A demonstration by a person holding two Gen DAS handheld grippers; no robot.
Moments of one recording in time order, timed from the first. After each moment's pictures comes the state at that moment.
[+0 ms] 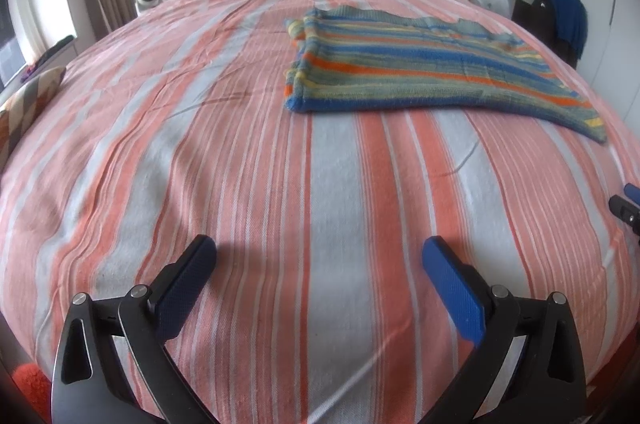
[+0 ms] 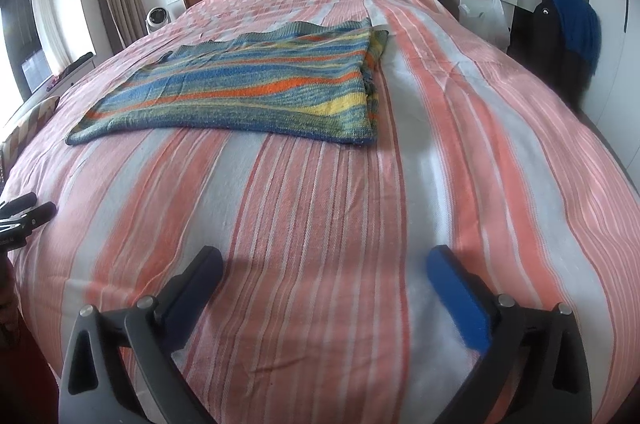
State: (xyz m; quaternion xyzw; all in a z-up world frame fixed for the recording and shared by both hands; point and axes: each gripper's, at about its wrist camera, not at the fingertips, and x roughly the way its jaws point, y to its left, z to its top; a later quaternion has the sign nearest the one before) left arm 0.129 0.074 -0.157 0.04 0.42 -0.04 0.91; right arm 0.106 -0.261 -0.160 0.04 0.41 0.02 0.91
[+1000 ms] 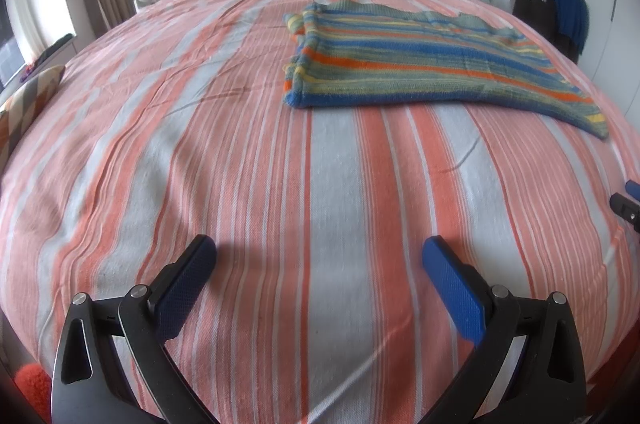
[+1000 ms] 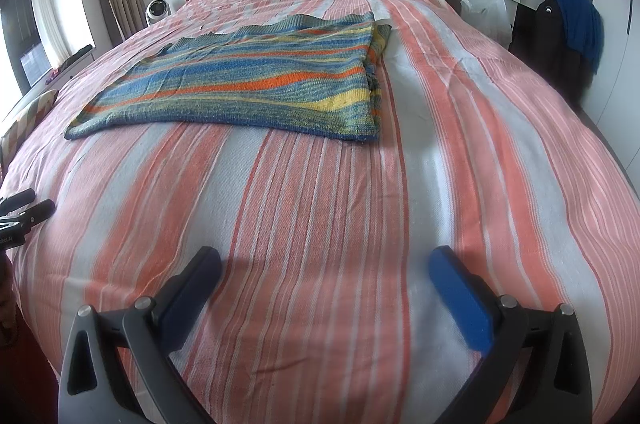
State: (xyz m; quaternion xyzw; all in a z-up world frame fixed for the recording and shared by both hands) left arm 0.133 0.075 -0.158 0.04 0.43 -0.03 0.90; right arm 0.110 -0.261 -0.159 0.03 0.42 0.02 0.90
